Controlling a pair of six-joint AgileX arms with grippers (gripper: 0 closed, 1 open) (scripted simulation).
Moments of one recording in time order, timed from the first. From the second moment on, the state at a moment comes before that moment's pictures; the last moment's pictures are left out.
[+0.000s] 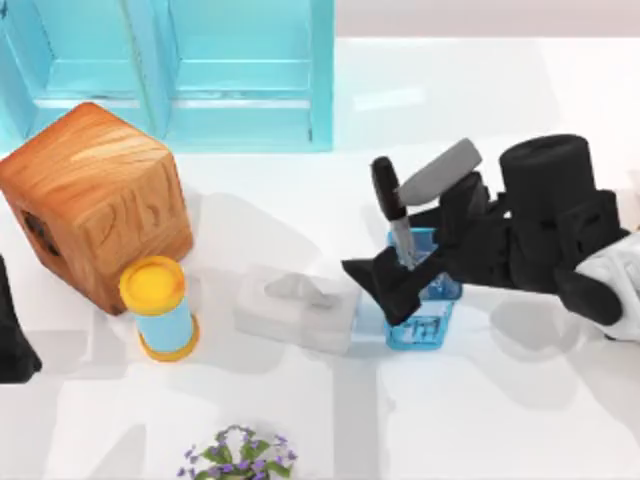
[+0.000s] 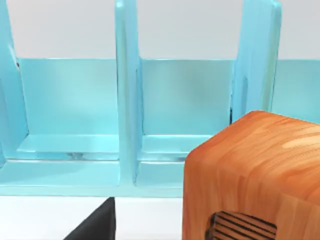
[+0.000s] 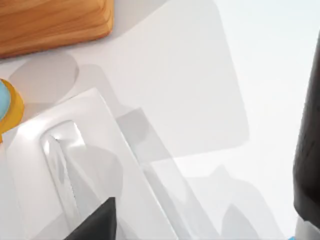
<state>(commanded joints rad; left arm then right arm) 0.00 0.00 0.00 0.00 0.00 0.00 0.50 1.82 0.77 0.45 -0.37 -0.01</state>
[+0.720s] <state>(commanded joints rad) 0.00 0.00 0.00 0.00 0.00 0.00 0.50 1.82 0.77 0.45 -0.37 -0.01</state>
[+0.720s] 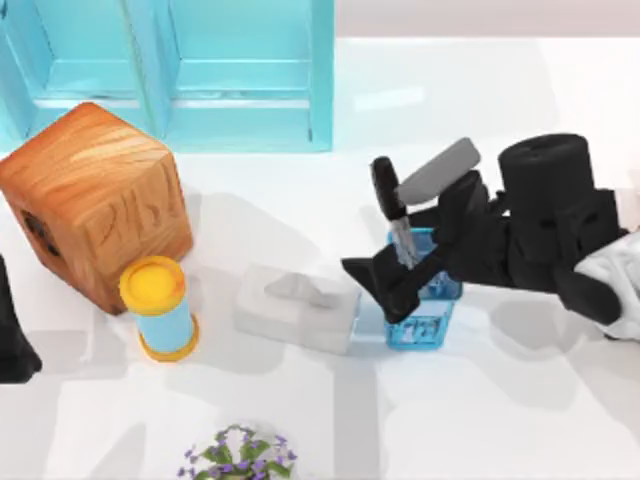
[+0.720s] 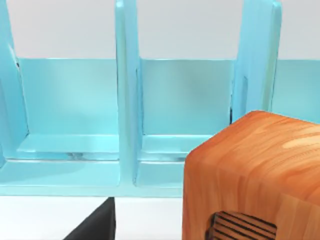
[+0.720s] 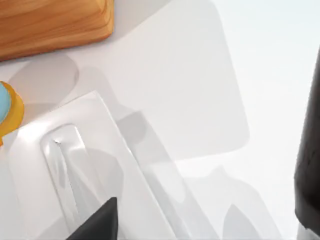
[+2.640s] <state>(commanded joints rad) 0.00 0.00 0.00 0.00 0.00 0.00 -0.10 1.41 1.24 -0.49 -0.73 -0.48</state>
